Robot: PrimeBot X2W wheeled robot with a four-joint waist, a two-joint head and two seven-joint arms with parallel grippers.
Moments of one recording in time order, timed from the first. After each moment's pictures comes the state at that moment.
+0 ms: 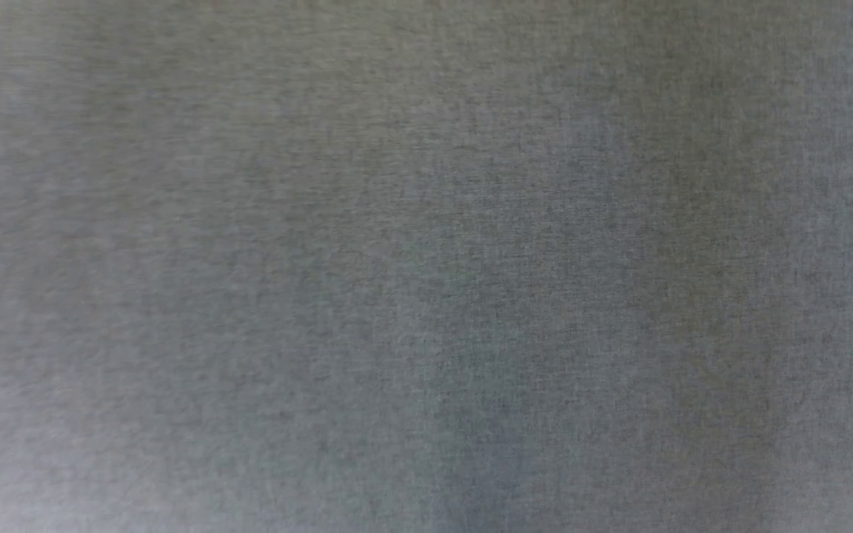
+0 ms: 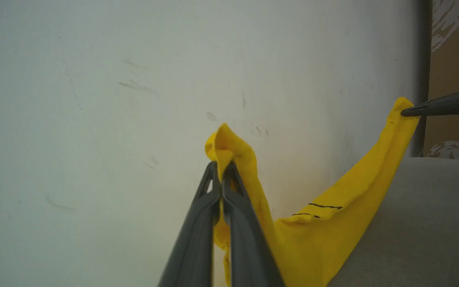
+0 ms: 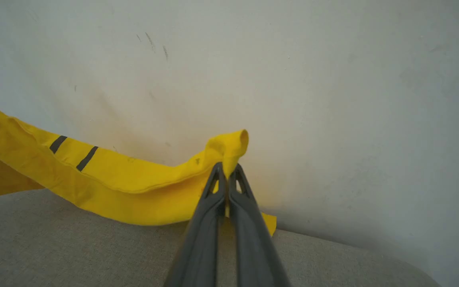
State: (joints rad) left arm -1.42 0.69 -0.58 -0.09 -0.51 -0.06 0.06; right arm -1.06 -0.55 0.06 0.08 0.67 0.13 0.28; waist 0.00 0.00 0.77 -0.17
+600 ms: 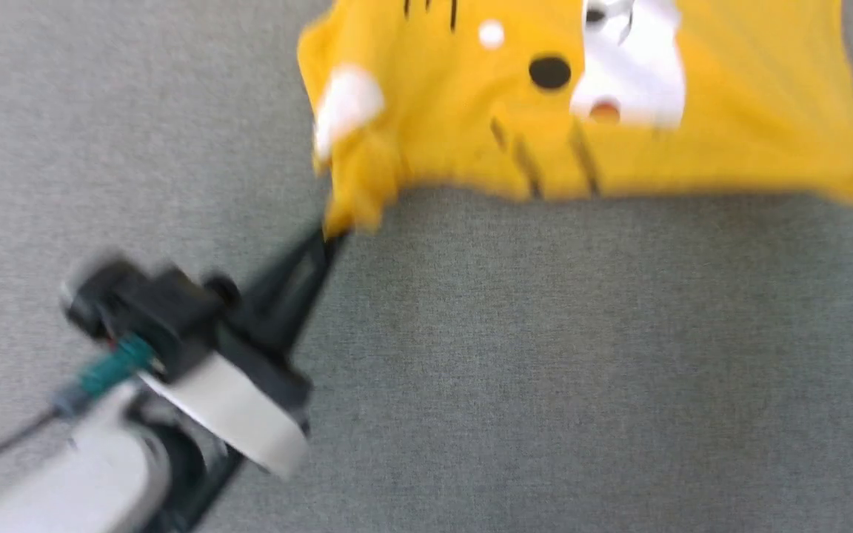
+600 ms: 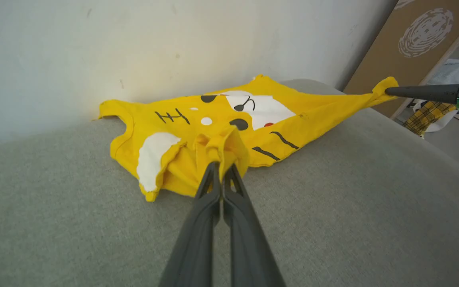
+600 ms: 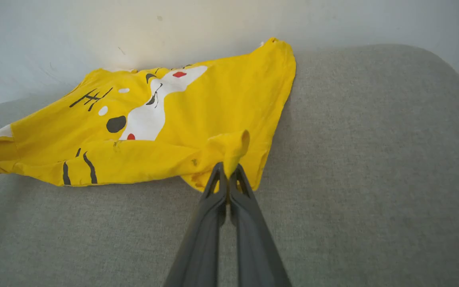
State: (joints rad) left arm -0.52 0.79 -0.71 -0.47 -0.68 0.24 0.02; right arm -0.19 -0.41 -0.22 -0.24 0.73 0.13 0.41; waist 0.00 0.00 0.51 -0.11
